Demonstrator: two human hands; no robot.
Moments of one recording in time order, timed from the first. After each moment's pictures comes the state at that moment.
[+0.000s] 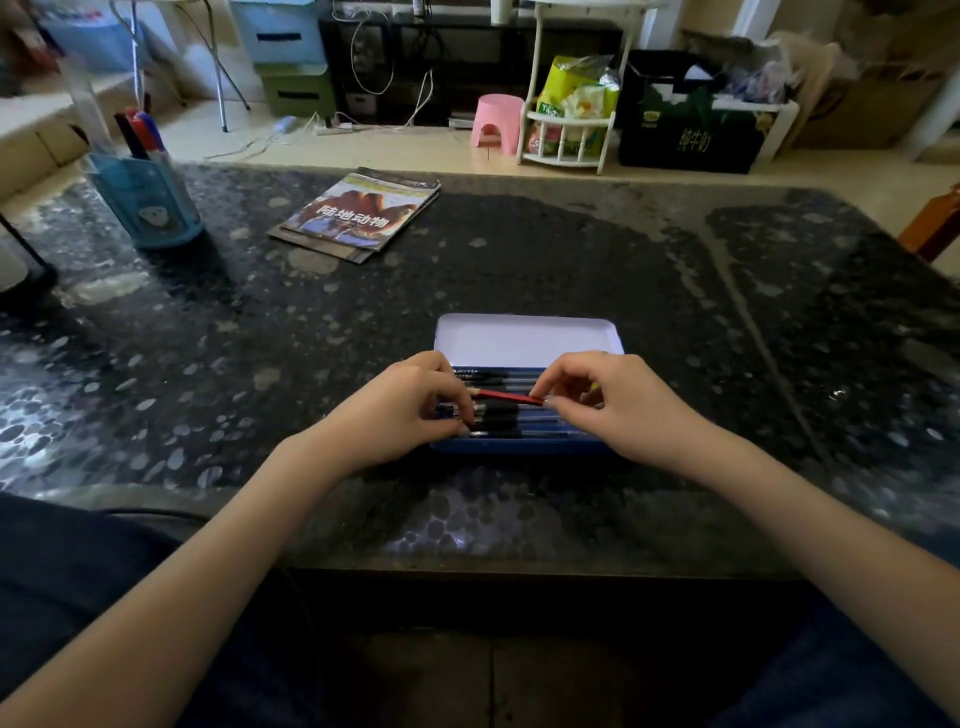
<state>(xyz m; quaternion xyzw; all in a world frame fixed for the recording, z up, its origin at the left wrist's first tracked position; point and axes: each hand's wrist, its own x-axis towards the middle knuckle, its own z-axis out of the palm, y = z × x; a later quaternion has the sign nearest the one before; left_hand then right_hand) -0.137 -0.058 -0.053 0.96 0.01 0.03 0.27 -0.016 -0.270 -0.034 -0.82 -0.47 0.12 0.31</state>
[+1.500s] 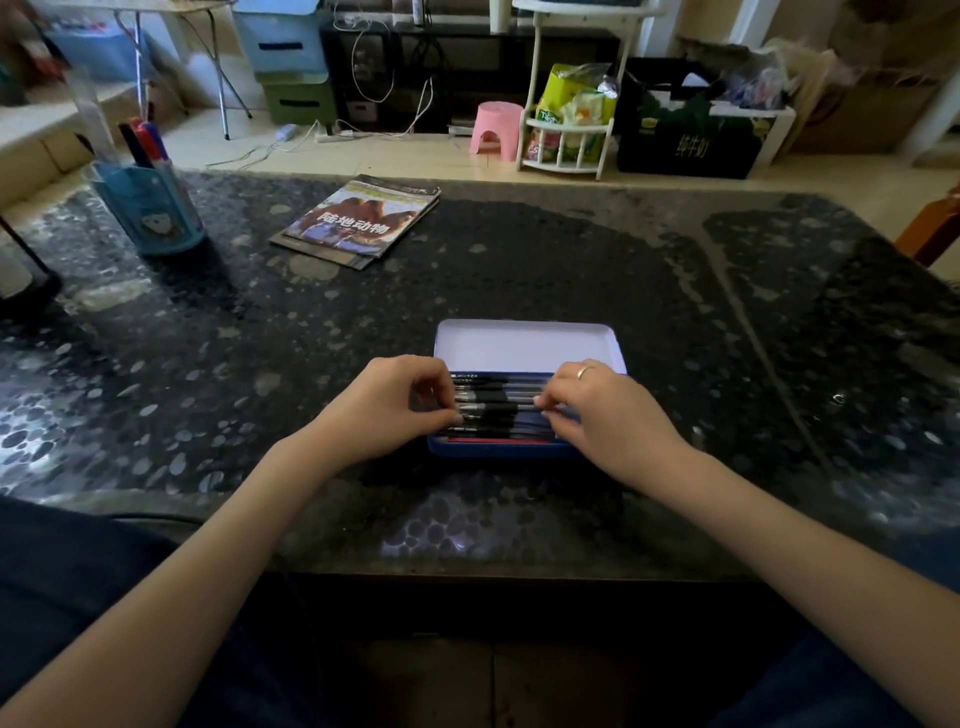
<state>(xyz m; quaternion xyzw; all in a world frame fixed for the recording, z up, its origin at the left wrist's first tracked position) -0.139 -0.051 -0.053 0.94 0.06 0.09 0.33 -0.018 -0.263 -0.055 -0.86 -0.49 -0.04 0.15</state>
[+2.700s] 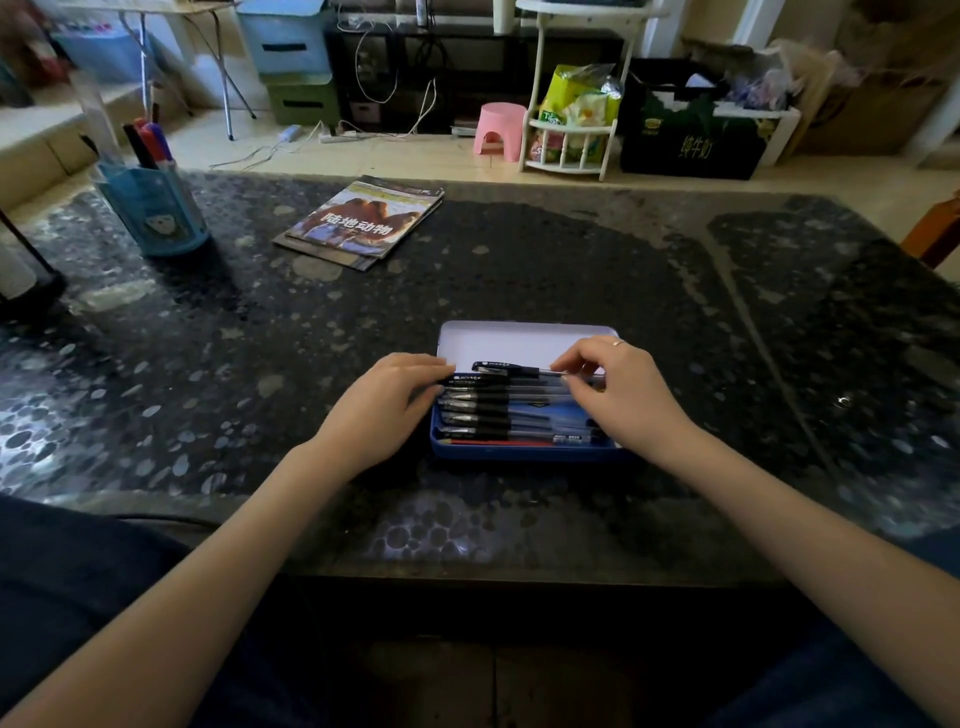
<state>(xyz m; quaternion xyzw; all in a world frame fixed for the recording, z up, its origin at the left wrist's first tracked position) -0.134 -0.044 -0.073 0.96 0.09 0.13 0.21 0.008 -0.258 -0.059 -0.85 -0.41 0.00 0.33</state>
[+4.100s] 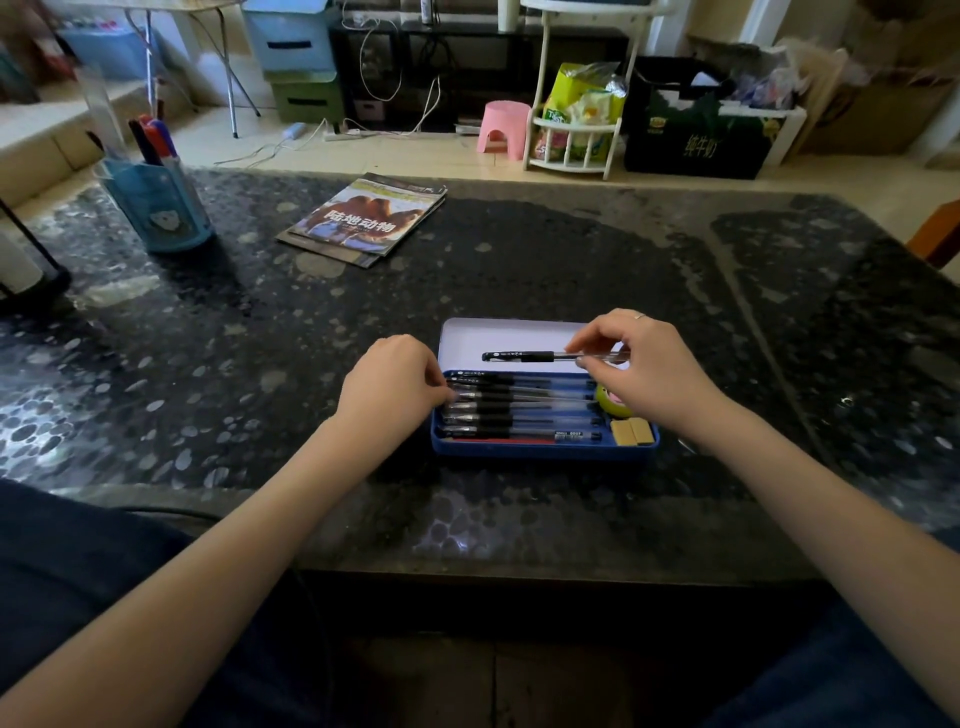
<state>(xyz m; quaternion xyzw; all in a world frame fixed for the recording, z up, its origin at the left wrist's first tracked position) -0.119 -0.061 -0.046 0.94 0.26 0.09 0.19 0.021 -0.268 -0.036 -0.84 -0.44 0.00 0.32</state>
